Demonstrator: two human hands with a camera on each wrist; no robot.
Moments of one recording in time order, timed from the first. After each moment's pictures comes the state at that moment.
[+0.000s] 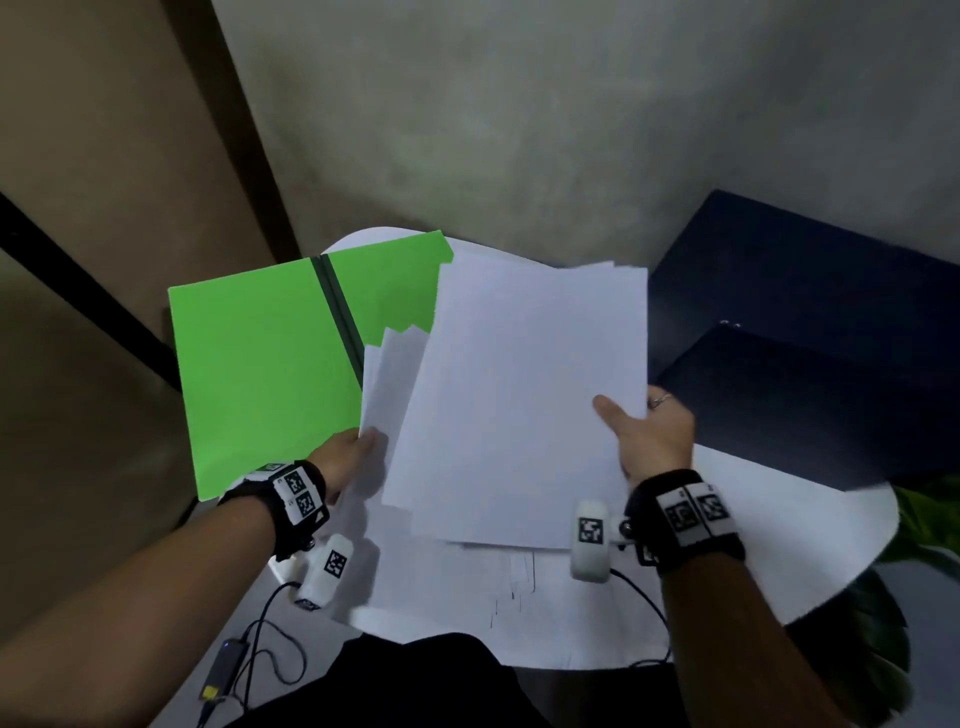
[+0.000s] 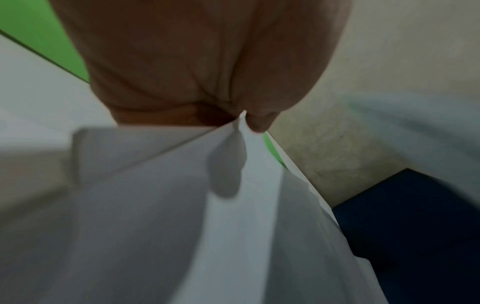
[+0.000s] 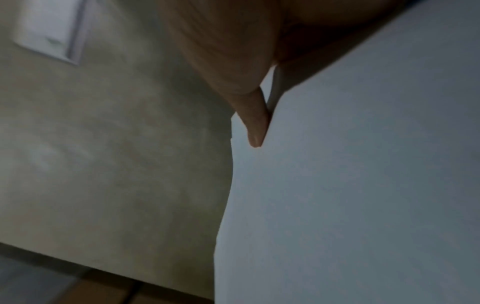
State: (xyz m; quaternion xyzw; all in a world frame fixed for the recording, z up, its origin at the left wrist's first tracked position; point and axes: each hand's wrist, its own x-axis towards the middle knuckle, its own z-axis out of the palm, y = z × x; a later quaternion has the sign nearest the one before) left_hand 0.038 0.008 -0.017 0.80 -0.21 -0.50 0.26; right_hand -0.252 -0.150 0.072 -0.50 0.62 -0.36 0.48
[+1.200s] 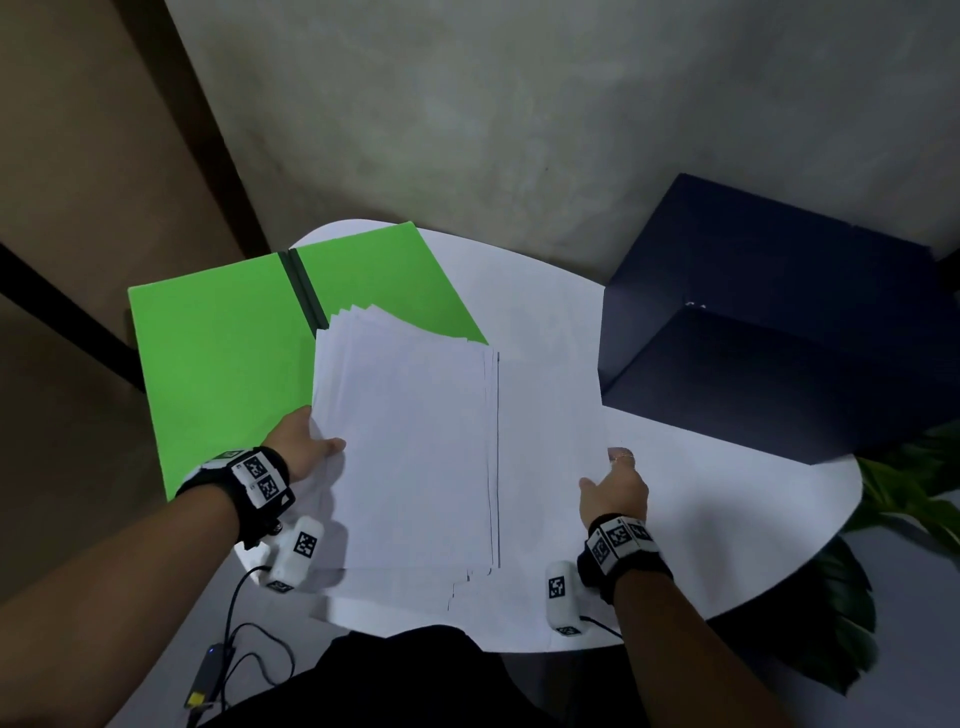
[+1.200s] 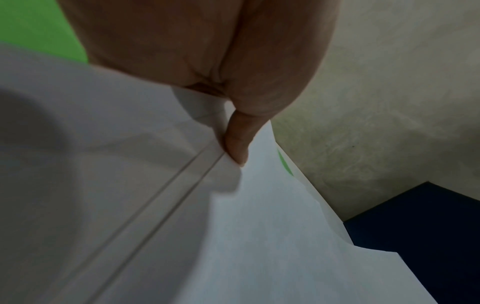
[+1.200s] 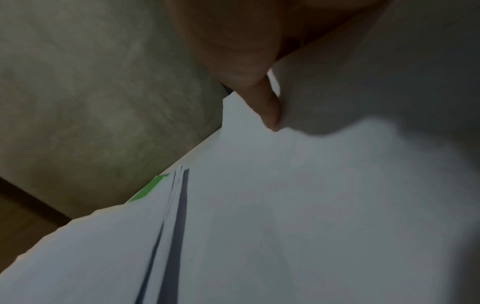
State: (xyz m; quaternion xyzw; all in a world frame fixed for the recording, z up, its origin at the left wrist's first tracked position) left_hand 0.058 0.007 -0.016 0.87 -0.27 -0.38 0.18; right_hand -0.303 -0.119 -0.037 -0.55 0.78 -0.10 0.29
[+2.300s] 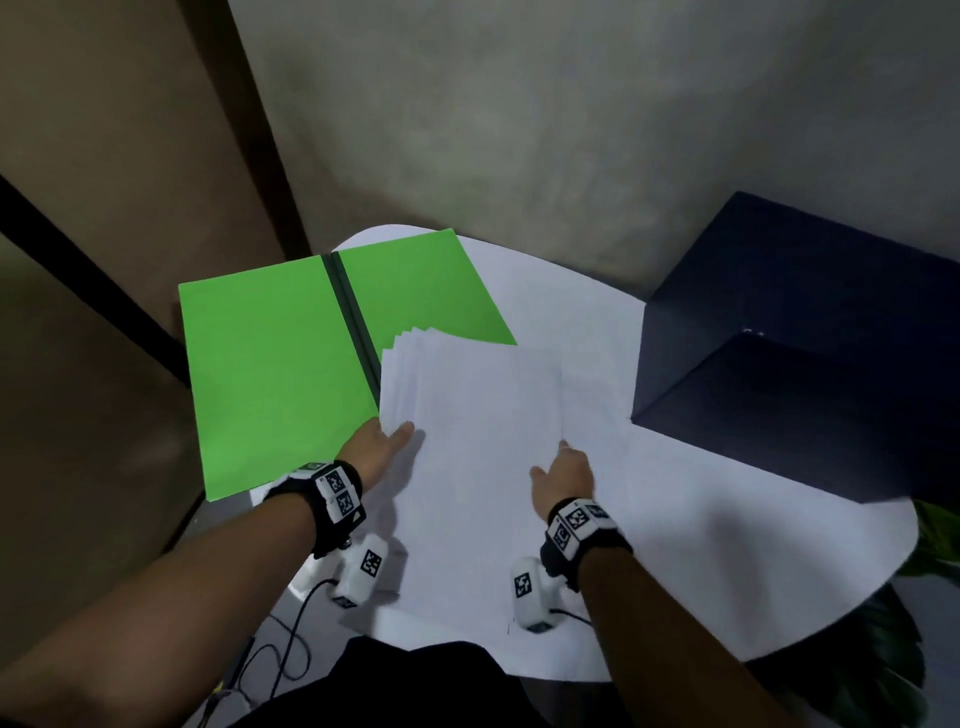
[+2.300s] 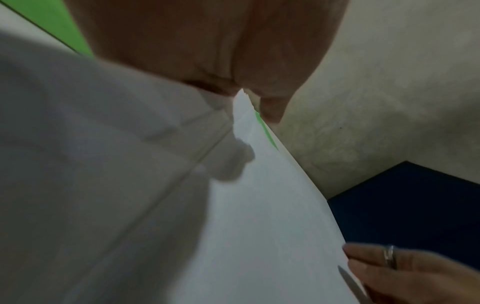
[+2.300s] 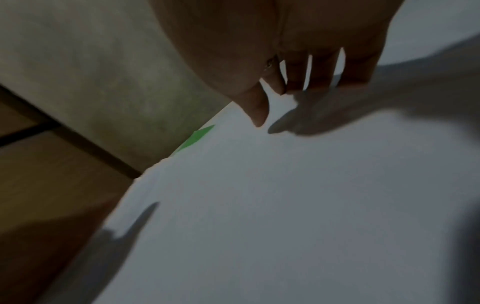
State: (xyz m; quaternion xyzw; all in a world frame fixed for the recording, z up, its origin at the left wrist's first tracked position) left_hand 0.029 -0.010 -0.039 0.83 -0.23 -0.44 0.26; right_hand -0.203 -0.118 -0.045 -0.65 0.68 0.00 0.35
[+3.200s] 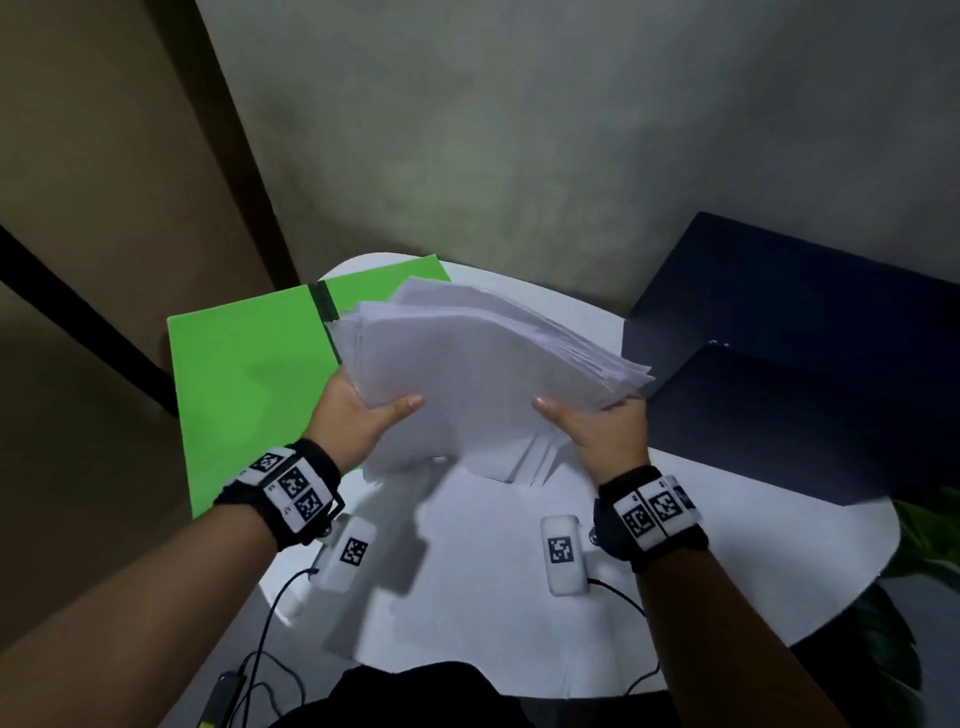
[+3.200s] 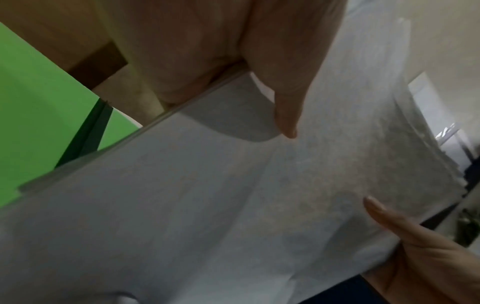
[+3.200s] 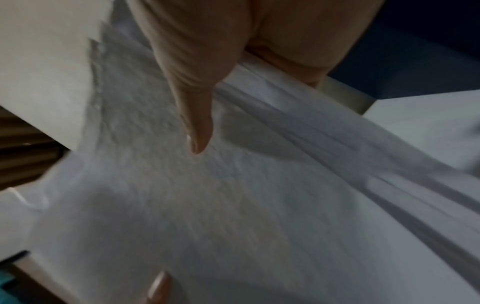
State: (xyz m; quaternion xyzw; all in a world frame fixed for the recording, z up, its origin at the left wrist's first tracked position) left_hand 0.033 -0.028 0.065 0.64 -0.36 -0.33 0.59; right_hand -0.212 -0.137 0.105 -0.59 0.44 -0.40 0.55
